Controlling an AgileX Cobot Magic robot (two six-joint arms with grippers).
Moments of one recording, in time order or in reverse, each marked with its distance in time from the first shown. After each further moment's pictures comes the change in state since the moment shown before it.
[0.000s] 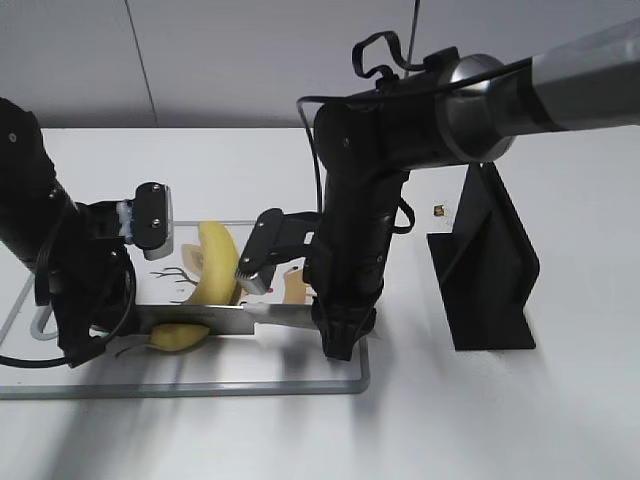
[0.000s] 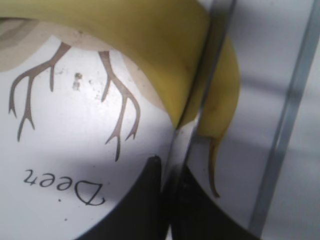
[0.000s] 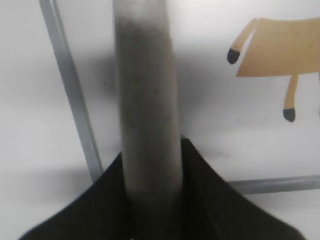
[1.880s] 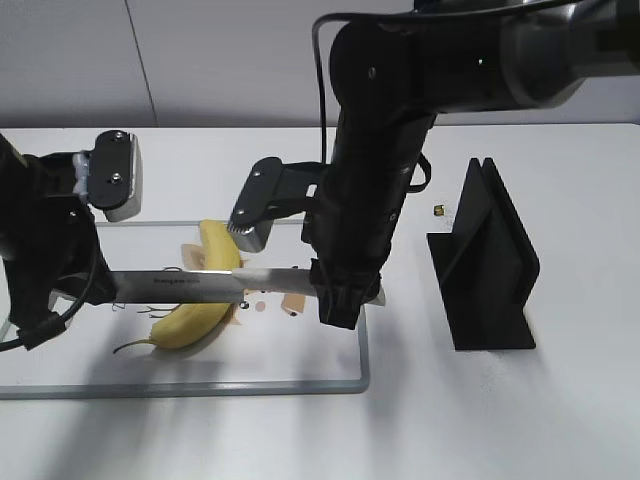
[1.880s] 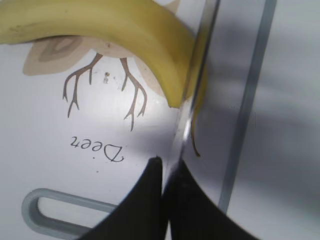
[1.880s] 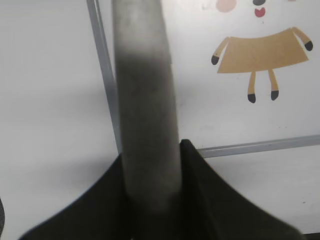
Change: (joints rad) left arm 0.001 -0.228 0.012 0.022 0.106 -0.011; right arm 0.007 -0.152 0.002 0.019 0.048 -0.004
